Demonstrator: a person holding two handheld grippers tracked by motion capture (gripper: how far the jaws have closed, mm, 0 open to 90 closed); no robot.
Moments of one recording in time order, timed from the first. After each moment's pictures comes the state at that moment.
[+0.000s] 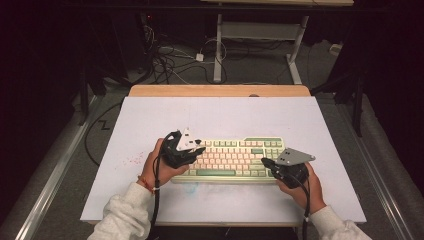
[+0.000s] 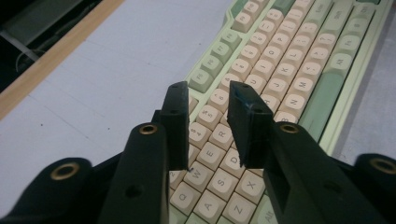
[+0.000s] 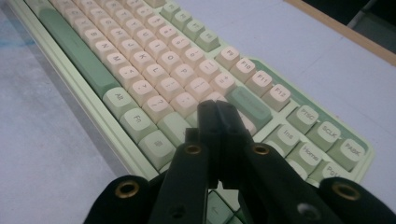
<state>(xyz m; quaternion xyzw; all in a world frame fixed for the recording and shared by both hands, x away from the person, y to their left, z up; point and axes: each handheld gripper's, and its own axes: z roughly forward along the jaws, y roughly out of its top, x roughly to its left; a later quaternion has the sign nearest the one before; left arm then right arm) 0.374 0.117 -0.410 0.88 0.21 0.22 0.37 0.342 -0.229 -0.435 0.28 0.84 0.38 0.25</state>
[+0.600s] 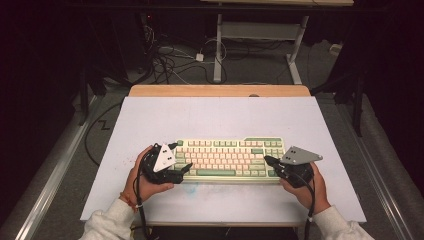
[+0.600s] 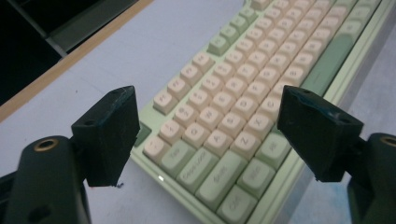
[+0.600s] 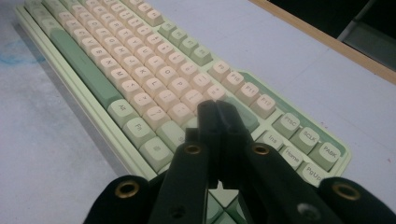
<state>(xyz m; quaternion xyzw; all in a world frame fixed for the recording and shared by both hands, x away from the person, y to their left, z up) 0.337 0.161 -0.439 0.85 0.24 0.27 0.39 0.339 -0.234 -0.423 0.28 0.84 0.40 0.26</state>
